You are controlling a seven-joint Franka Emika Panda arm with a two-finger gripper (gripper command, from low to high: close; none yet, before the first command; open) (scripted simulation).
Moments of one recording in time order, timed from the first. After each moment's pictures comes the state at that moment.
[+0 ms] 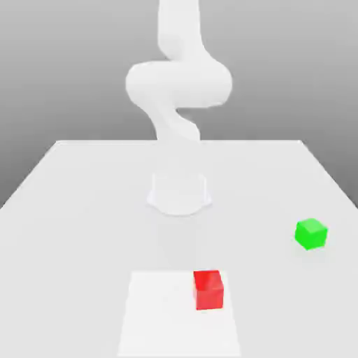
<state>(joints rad) 0.03 -0.72 -0.02 -2.35 0.03 2.35 0.78</state>
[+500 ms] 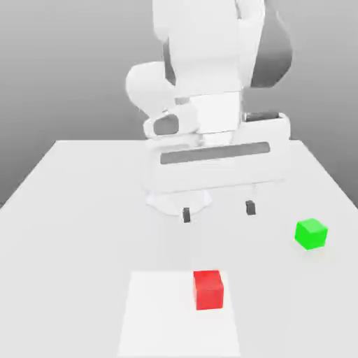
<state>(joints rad) 0.14 -0.15 -0.01 -2.68 0.12 2.69 0.74</state>
